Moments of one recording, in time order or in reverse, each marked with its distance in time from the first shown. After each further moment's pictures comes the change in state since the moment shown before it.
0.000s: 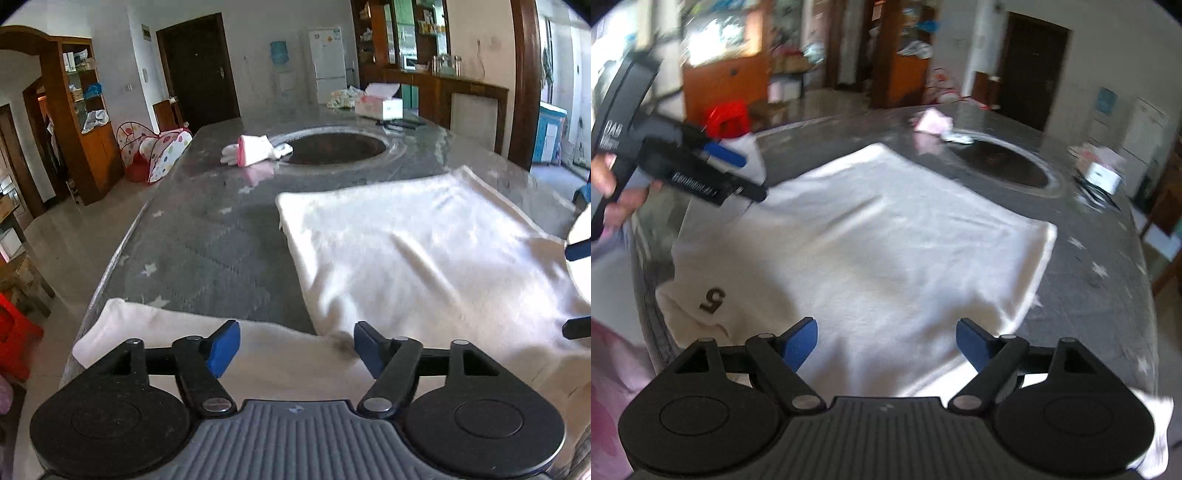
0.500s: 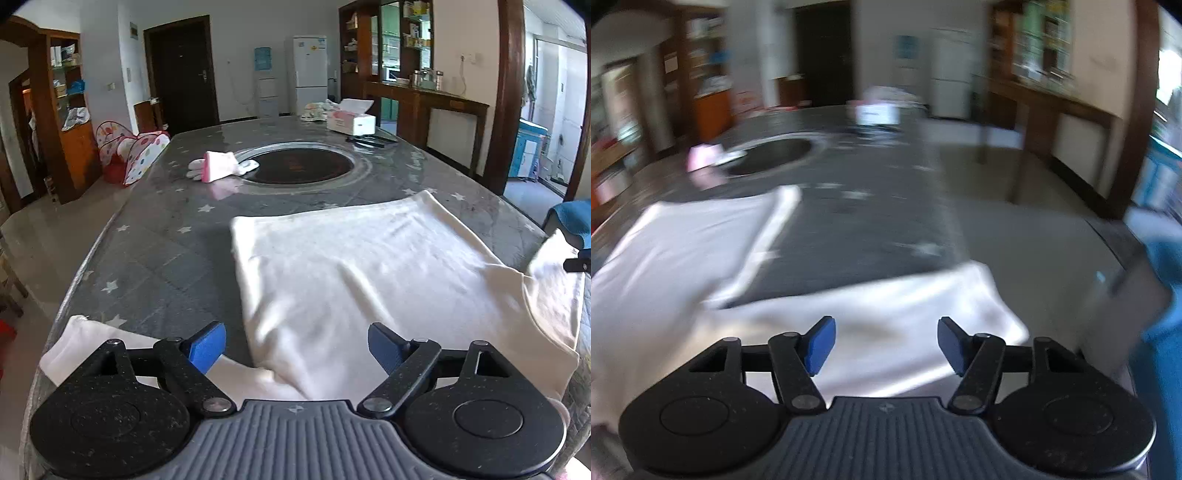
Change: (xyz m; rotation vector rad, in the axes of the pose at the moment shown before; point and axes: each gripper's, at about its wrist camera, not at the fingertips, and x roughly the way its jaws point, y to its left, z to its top) left arm -0.006 -0.029 0.014 -0.011 -0.012 -0.095; right arm -0.047 -0.139 -0.073 0.549 -0.006 -0.407
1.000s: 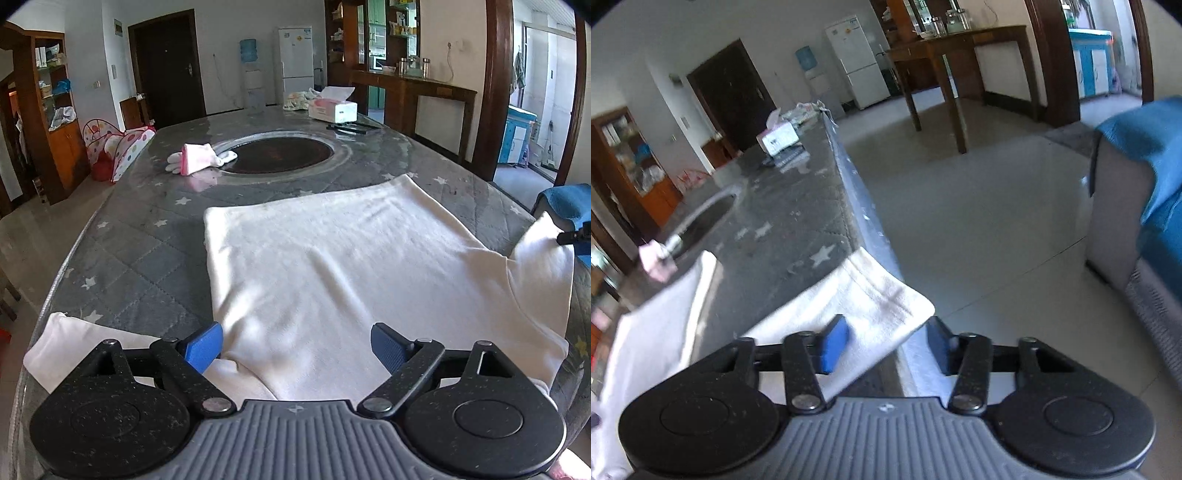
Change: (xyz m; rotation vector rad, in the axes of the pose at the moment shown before) left arm 0.004 -0.018 -0.004 0.028 0.029 -0.024; right arm 0.020 -0.089 -0.019 0.418 -0.001 0.052
